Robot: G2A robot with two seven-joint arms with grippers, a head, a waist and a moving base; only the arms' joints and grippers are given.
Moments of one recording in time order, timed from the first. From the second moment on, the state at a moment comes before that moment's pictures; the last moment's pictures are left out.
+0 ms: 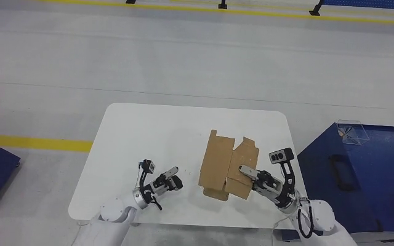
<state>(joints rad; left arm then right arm) 1.17 -1.26 -1.17 -1.11 -0.54 -0.52 -0.92 -1.52 -0.99 1.39 -1.76 0.79 -0.38 0.89</state>
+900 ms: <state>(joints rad) 1.24 -1.23 -1.14 -1.38 -0.58 -0.36 -1.22 -1.39 -1.02 1.19 -1.54 0.69 -0.38 1.13</state>
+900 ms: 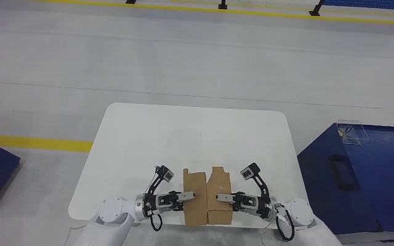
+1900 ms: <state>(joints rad) 1.34 -1.29 -0.98 -1.45 -0.77 -0.67 -0.72 -1.49 -1.02 1.36 -1.62 0.32 -0.99 0.81</state>
